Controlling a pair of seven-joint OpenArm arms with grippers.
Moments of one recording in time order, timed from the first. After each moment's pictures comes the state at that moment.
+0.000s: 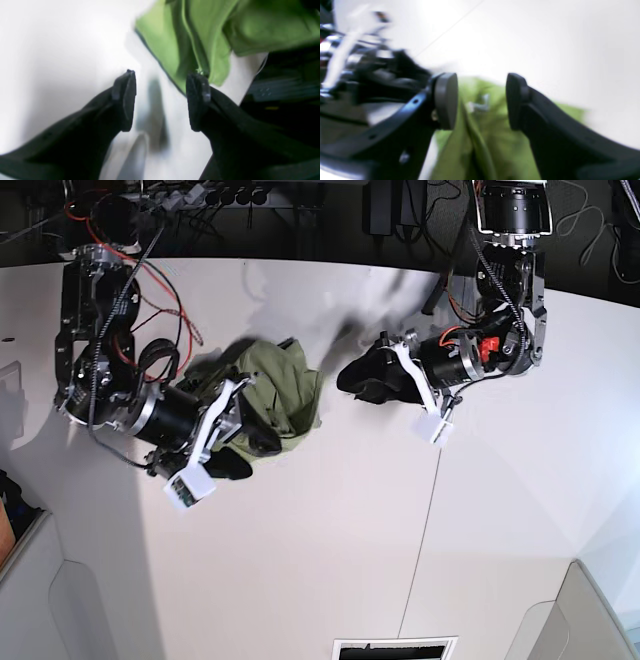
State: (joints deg) left arm 1.8 -8.8 -7.0 85.5 -52.4 -37.9 61.7; right arm 7.3 10.3 -1.0 102.2 38.0 34.4 -59.7
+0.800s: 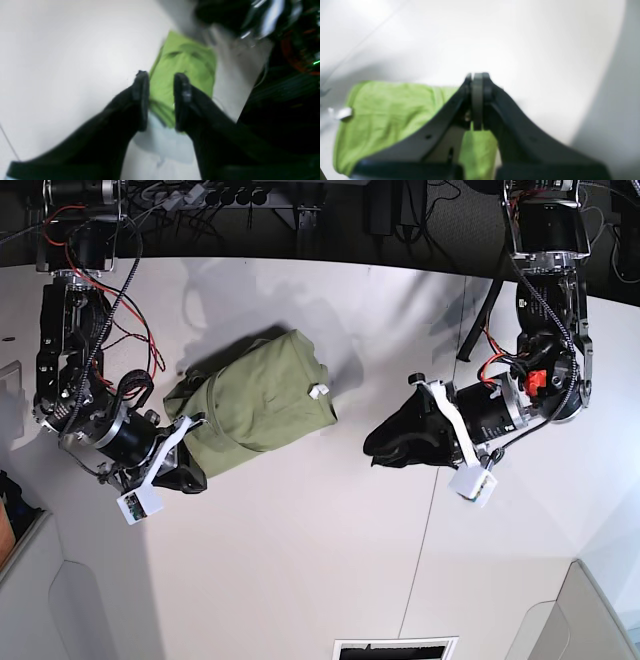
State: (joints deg) left arm -2.5 -13.3 -7.3 99.1 -59.1 -38.0 62.3; right arm 9.9 13.3 2.7 89.4 25.9 32.4 -45.8
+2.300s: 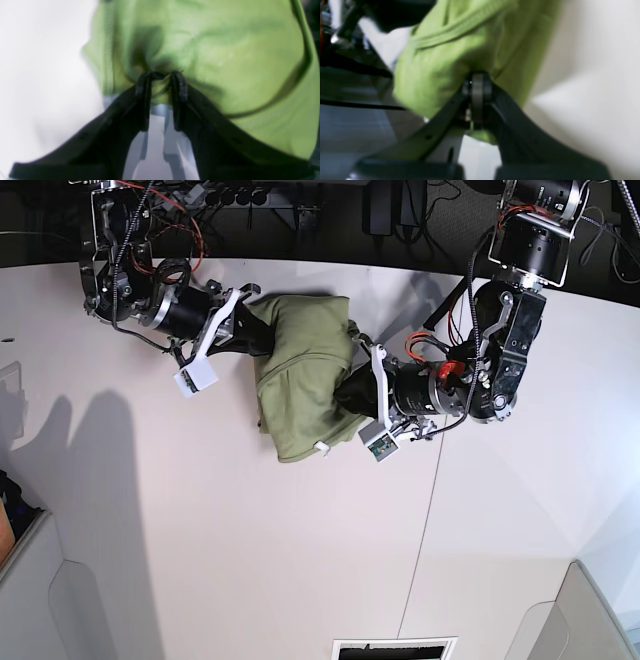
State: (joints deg) left arm -7.4 -16.4 15.2 84.8 -29.5 -38.3 49.4; right arm -11.4 10.2 -1.9 94.5 44.2 33.0 -52.0
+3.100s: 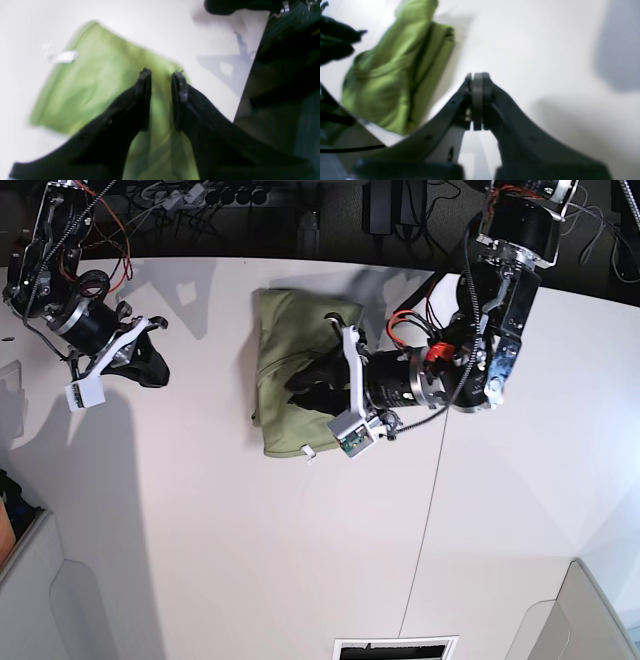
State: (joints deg) left arm -2.8 -12.7 15.5 96.1 -37.1 -38.2 49.4; right arm -12.3 13.4 19.1 99.2 42.9 33.0 -54.1
